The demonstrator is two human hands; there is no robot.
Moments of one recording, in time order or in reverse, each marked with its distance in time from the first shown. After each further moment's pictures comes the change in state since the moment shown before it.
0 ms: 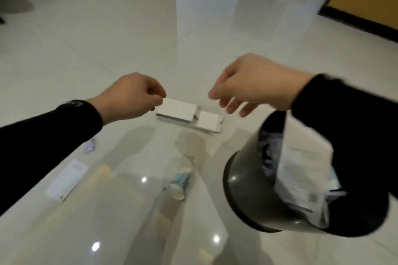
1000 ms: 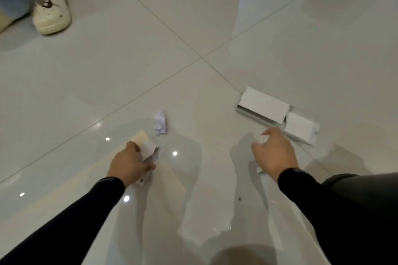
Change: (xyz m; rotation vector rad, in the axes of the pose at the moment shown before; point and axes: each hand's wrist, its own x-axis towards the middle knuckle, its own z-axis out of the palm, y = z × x) left_hand -0.063 -0.298 0.093 -0.045 0.102 -0.767; right_hand 0.123 0.058 0.224 -0.034 0.186 0.251
